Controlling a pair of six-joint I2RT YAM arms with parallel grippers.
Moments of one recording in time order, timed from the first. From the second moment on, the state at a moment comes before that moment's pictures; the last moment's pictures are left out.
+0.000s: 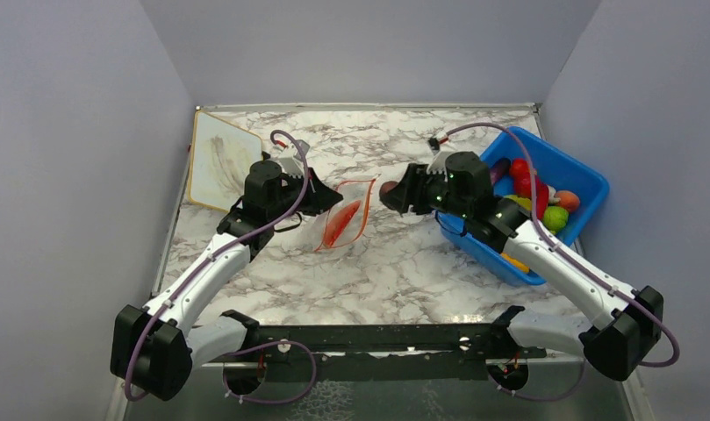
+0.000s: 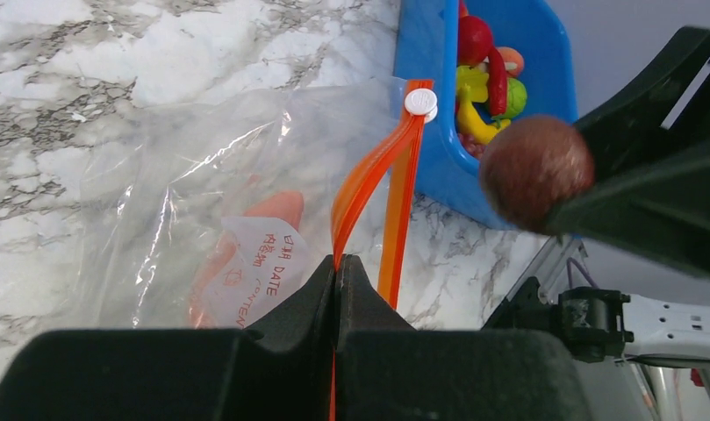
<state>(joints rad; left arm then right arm) -0.42 1.09 0.78 -0.03 0.43 -0.56 0.61 1.15 1.03 -0.29 -0.14 0.55</state>
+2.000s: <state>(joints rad) -0.42 1.11 0.76 0.12 0.56 -0.73 0.86 1.29 1.07 -0.38 0.09 0.67</state>
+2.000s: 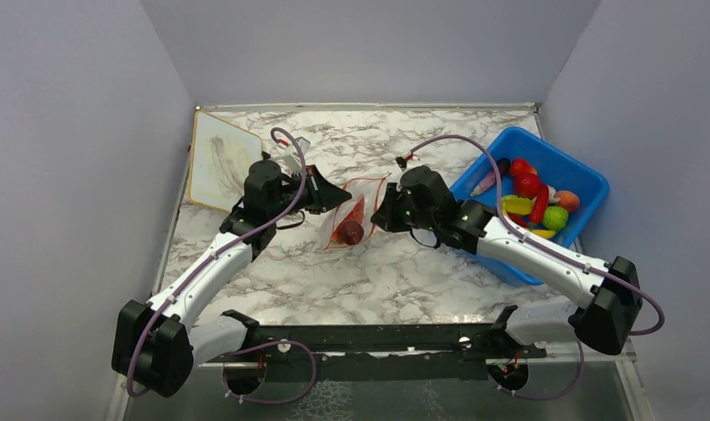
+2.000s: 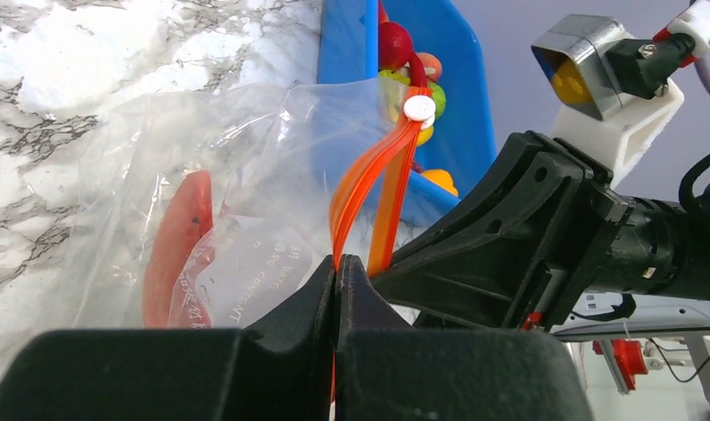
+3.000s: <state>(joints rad) -0.40 1.01 0.92 -0.08 0.42 -0.56 0.78 1.39 1.05 -0.20 0.10 0.65</state>
